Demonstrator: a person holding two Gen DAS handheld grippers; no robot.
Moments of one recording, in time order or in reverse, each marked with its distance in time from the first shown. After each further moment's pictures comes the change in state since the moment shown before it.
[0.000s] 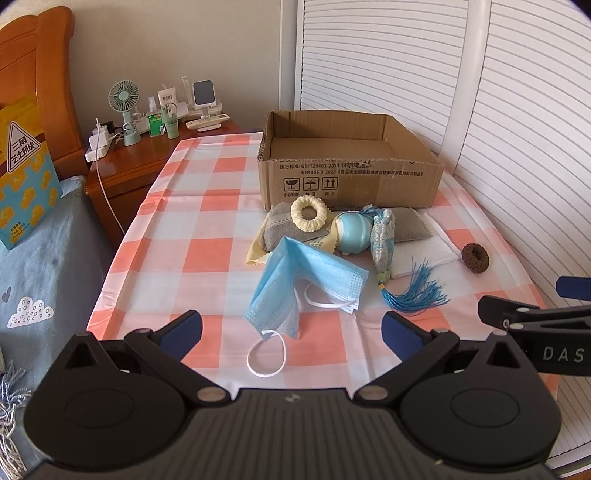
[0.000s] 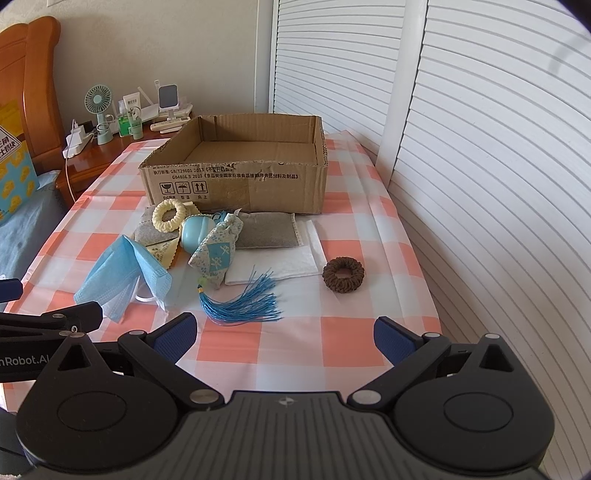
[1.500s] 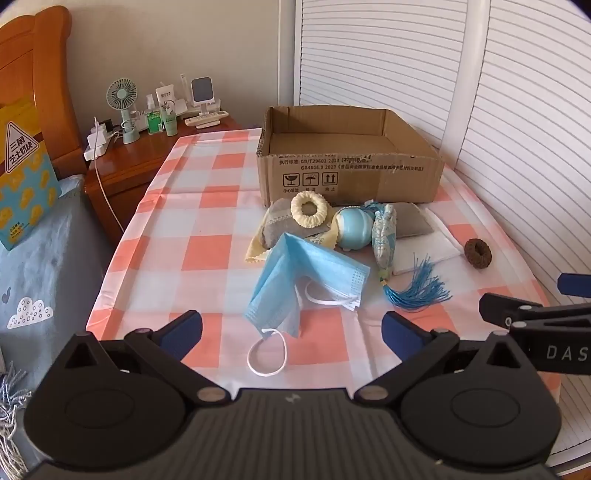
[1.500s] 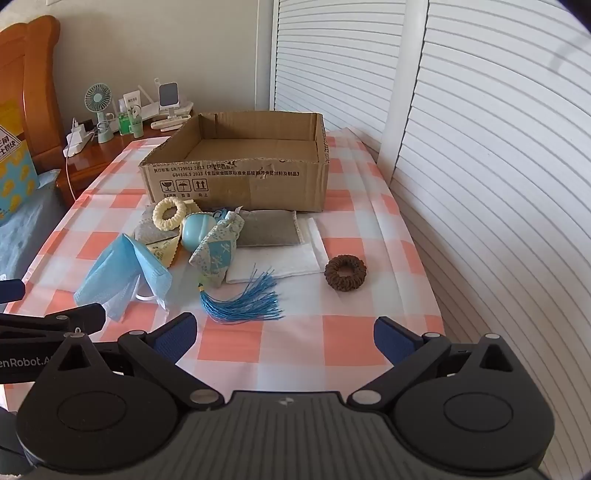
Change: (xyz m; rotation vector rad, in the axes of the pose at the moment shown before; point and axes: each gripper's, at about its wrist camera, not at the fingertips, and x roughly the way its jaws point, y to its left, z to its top) left arm 0.003 -0.001 0.000 -0.002 0.022 -0.003; right arm 0.003 0.001 -0.001 0.002 0.003 0.003
